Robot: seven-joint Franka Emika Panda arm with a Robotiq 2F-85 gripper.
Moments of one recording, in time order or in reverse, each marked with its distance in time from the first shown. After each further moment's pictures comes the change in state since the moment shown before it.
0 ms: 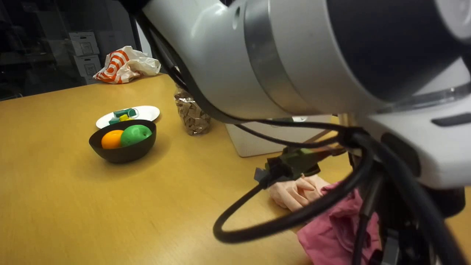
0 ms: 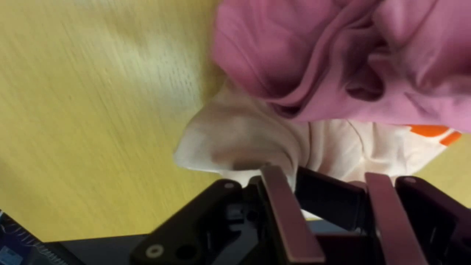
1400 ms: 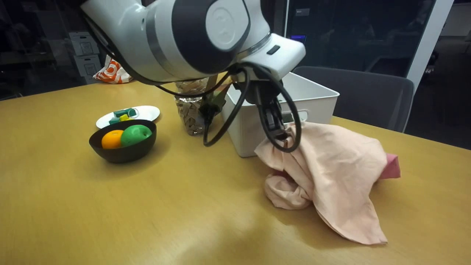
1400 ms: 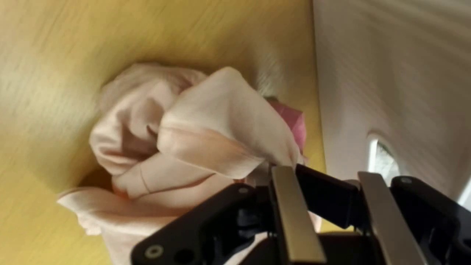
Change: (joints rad) arm 0.094 -0.120 0.334 -0.179 0.243 0.414 -0.513
